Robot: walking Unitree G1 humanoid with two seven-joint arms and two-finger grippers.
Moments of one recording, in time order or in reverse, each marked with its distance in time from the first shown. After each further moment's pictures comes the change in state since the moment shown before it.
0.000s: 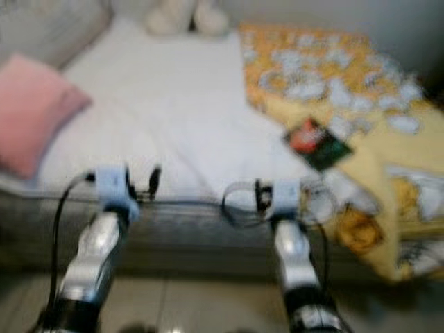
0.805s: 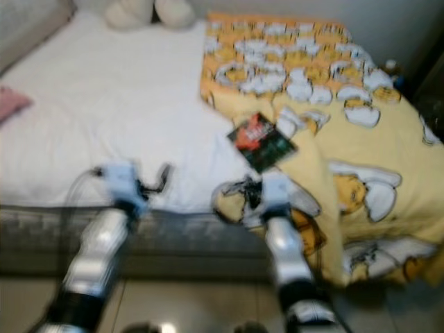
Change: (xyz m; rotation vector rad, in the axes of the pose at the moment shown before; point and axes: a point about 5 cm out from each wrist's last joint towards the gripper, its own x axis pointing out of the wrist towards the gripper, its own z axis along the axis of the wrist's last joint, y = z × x) left arm 0.003 -0.027 0.000 -0.024 -0.006 -0.168; right arm 0.002 0.004 -0.001 -0.008 -0.004 0.014
